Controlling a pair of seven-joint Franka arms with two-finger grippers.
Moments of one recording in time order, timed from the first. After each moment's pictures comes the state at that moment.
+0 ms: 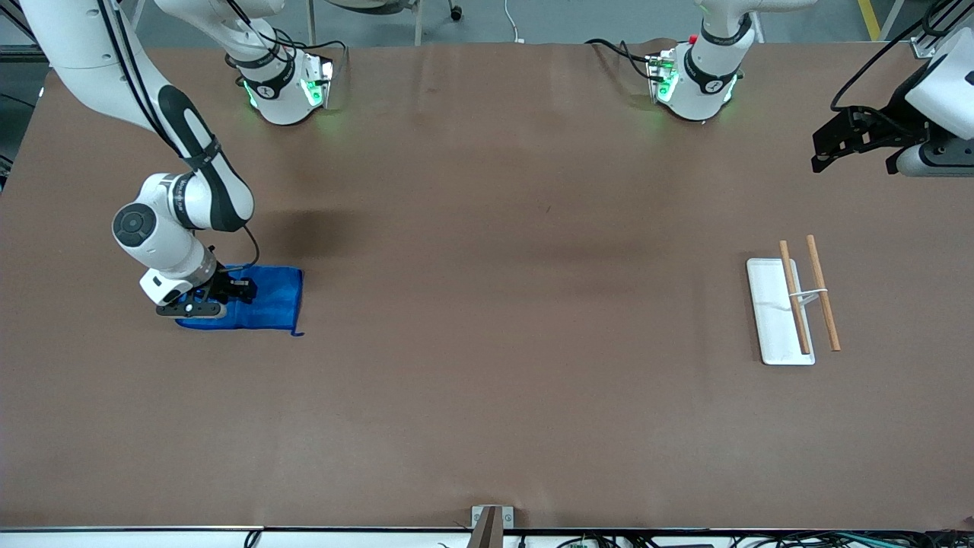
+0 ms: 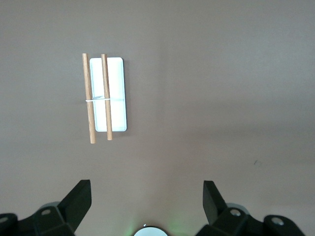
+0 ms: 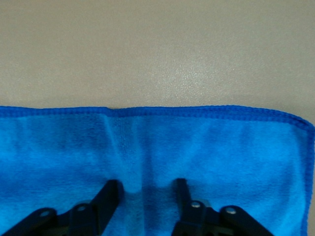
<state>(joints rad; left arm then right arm) -0.04 -0.03 -0.09 -1.49 0.01 1.43 -0.08 0.01 0.42 -0.08 -2.29 -0.01 2.77 -0.07</state>
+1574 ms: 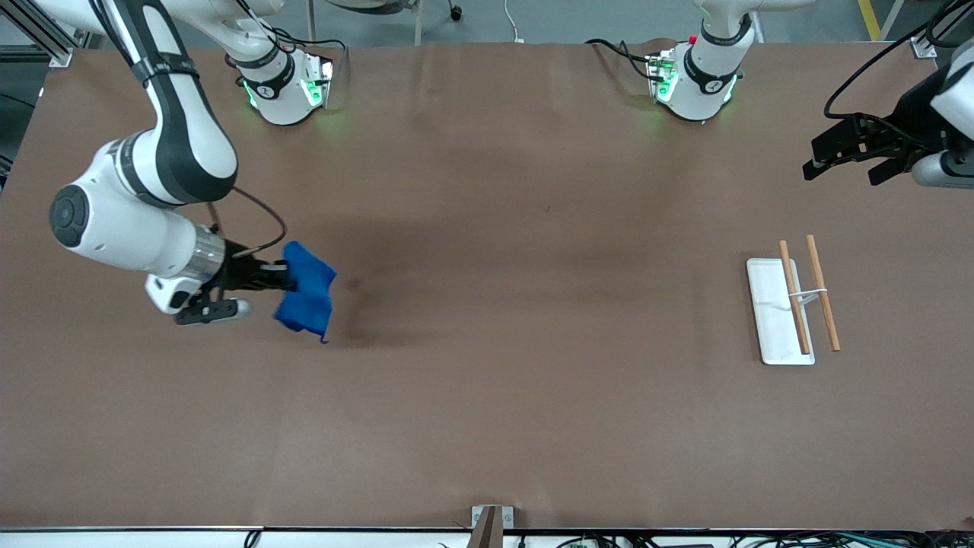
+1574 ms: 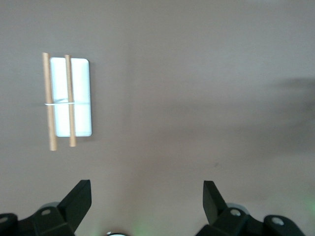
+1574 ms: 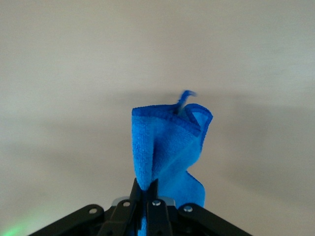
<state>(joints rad) 0.03 0.00 -0.07 -1.48 -0.21 1.46 -0.08 0.05 0.22 0.18 -1.89 0.53 2.09 -0.08</state>
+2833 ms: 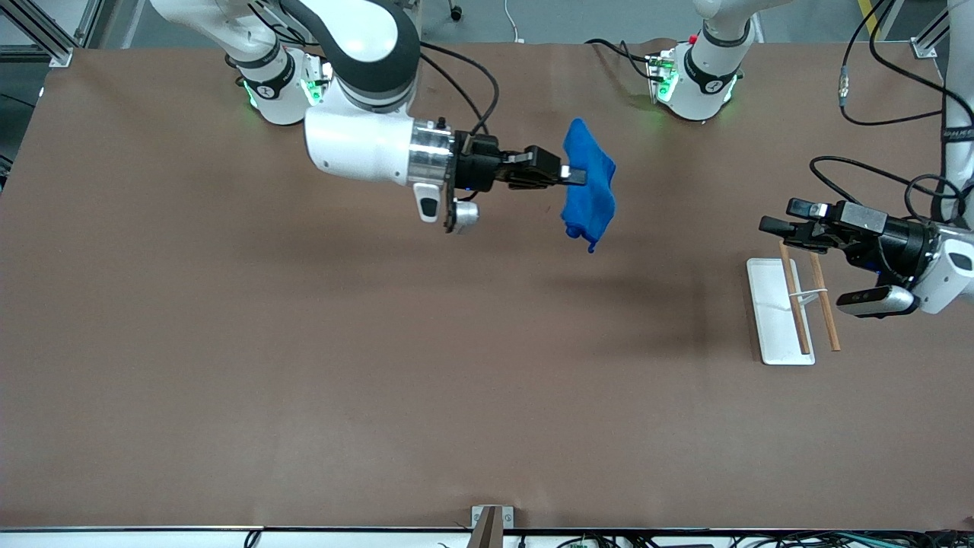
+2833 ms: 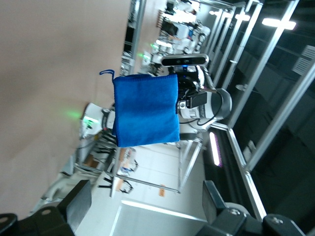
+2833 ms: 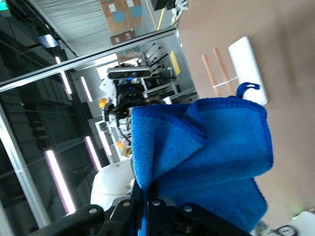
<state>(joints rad) 0.30 0.49 -0.08 -1.55 -1.25 1.03 0.29 0.26 0.45 0.67 -1.56 1.55 2.58 -0.07</state>
